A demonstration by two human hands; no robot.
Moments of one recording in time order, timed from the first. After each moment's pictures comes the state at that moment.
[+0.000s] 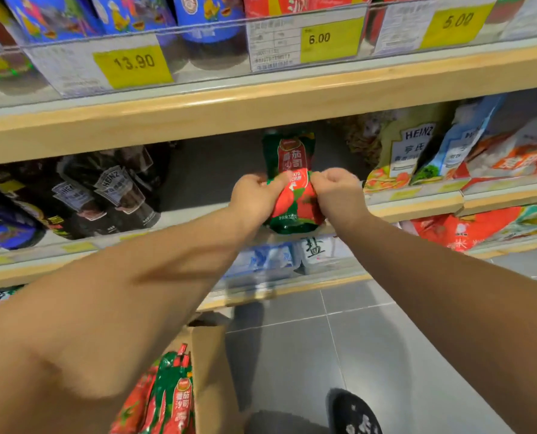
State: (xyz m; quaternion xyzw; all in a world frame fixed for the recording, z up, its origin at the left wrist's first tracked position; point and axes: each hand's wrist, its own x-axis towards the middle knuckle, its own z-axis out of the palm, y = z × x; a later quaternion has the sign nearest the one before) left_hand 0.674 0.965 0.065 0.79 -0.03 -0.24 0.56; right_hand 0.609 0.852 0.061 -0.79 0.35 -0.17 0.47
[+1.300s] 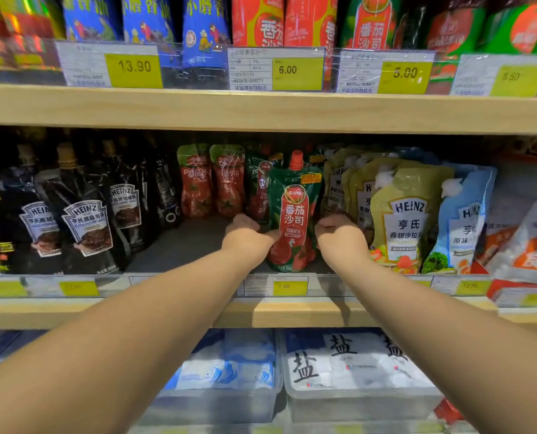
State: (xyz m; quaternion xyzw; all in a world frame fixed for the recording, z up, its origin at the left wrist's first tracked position) left_hand 0.724 0.913 0.015 0.86 -0.08 0.00 0.50; right_hand 0.654 0.776 0.015 -0.83 0.22 -0.27 0.44
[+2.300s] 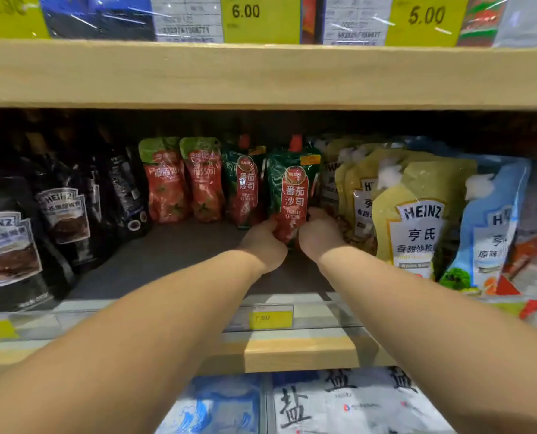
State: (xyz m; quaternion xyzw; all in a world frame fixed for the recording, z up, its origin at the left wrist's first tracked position) left_hand 0.758 0.845 -0.003 0.88 -0.20 -0.04 0.42; right_hand 0.725 0.748 0.008 -0.87 0.22 -0.22 0.39
